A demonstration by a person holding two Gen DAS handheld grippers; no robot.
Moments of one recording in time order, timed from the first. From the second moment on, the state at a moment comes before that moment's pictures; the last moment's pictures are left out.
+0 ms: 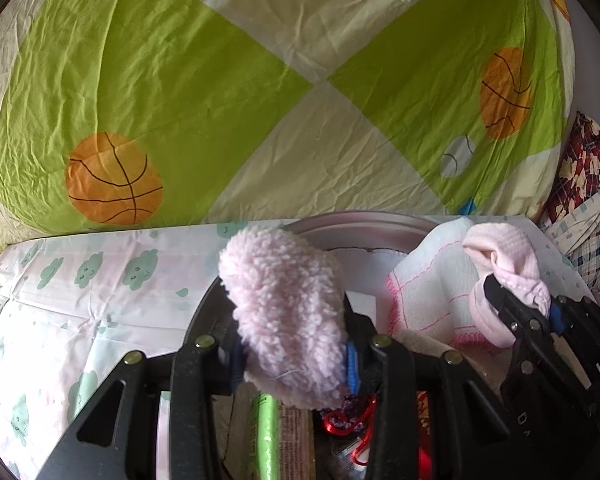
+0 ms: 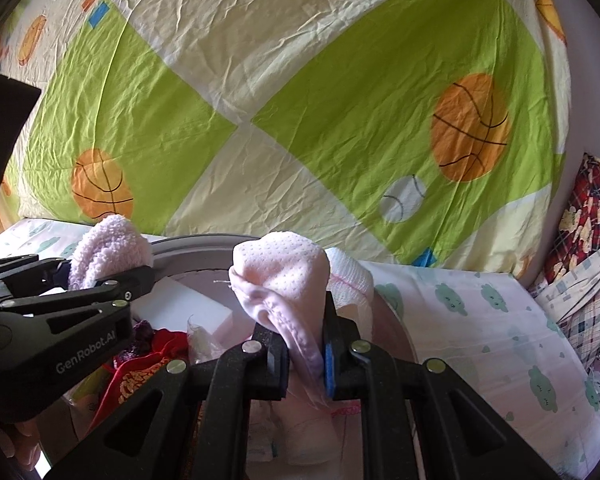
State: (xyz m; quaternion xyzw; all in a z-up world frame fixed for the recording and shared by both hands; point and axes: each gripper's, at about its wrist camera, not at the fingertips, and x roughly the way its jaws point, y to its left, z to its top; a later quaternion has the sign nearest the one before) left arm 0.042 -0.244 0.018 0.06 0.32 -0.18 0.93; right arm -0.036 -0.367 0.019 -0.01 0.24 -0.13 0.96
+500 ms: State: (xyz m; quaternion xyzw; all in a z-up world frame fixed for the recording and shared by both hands) left arm 0.032 -0.214 0.034 -0.02 0.29 -0.19 0.94; right arm -0.075 -0.367 0.045 -0.01 0.13 -0.14 0.98
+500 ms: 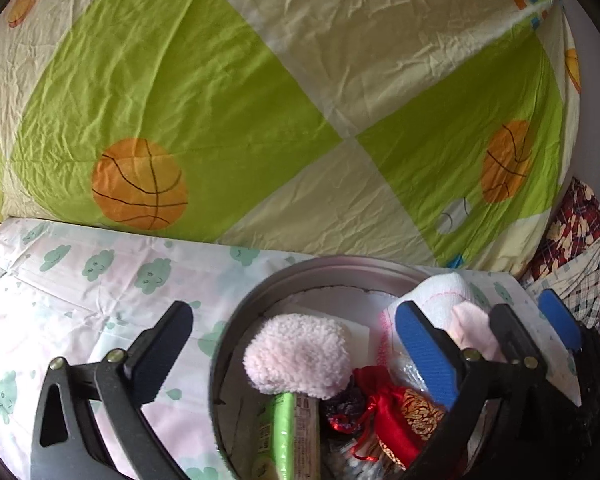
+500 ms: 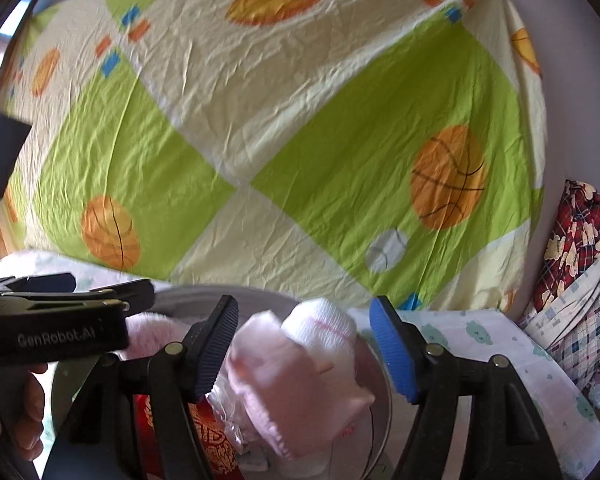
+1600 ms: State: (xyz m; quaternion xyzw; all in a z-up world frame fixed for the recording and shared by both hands) left arm -0.013 -0.163 0.025 0.01 0.21 -0.12 0.97; right arm -0.107 -0.374 0.034 0.06 0.07 -0.25 0.96
